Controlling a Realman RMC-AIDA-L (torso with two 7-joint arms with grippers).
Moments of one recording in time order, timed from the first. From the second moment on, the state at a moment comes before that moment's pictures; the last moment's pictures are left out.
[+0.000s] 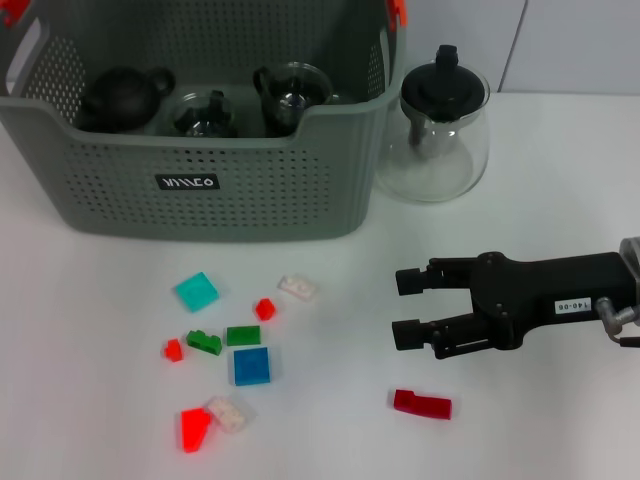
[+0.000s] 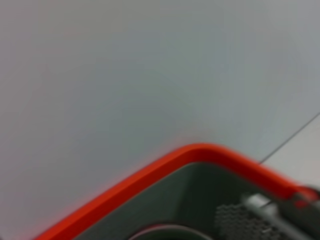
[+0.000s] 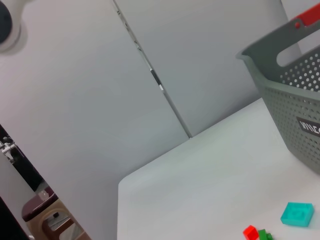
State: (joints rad) left arm -1.02 -1.93 0.83 1.08 2.54 1.40 -2.35; right arm 0.66 2.04 -0.80 -0.51 -2.00 -1.74 1.56
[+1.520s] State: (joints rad) left arm -1.06 -2.05 1.11 0.62 2.86 0.80 -2.44; right arm 0.66 2.05 -0.80 -0.50 -2.01 -1.72 1.55
